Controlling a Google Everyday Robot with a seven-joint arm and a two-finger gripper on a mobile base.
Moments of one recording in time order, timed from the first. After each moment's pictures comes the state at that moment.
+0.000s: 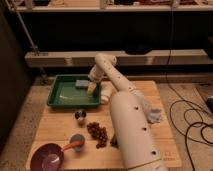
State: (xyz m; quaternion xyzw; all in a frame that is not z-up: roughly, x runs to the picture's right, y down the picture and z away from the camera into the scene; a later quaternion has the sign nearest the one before) arm -0.103 -0.043 1.011 -0.28 -0.23 0.08 0.93
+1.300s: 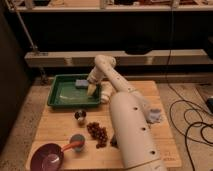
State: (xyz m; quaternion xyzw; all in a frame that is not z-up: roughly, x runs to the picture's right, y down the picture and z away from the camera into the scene) arm -0.109 -0.024 1.011 -0.30 -0.24 0.06 0.92
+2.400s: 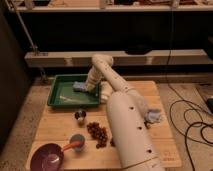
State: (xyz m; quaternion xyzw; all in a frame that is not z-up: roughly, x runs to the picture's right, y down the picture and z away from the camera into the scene) arm -0.113 -0.021 1.010 -0.31 -0.22 0.04 0.92
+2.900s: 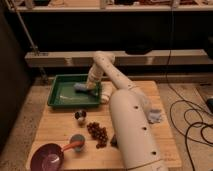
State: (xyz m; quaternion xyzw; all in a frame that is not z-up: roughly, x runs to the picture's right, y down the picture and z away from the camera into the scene) arm -0.097 -0.036 0.966 -0.31 -0.24 0.00 0.92
